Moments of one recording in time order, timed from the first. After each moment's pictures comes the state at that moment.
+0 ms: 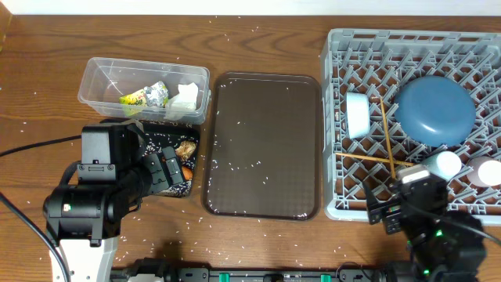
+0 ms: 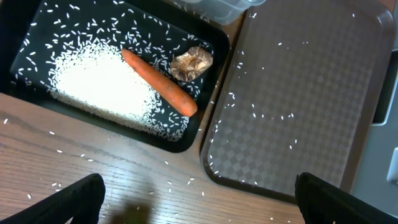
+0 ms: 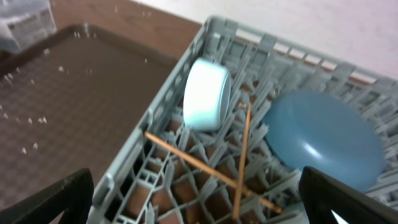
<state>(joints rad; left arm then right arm) -0.02 0.97 1.15 -1.26 0.10 -0.36 0.07 0.24 0.54 -0.71 -0.12 -0.25</state>
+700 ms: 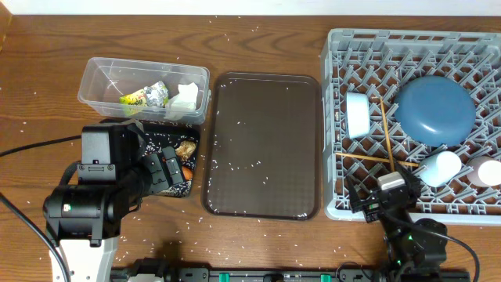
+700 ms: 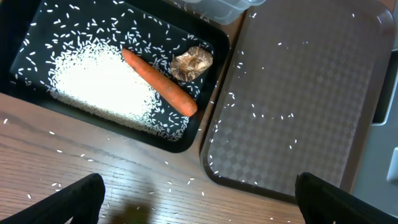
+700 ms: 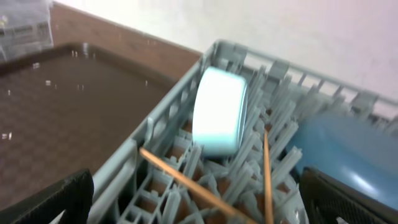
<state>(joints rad) -0.02 0.97 1.15 -1.26 0.10 -0.36 0.07 0.01 0.09 -0.24 -0.18 -0.25</state>
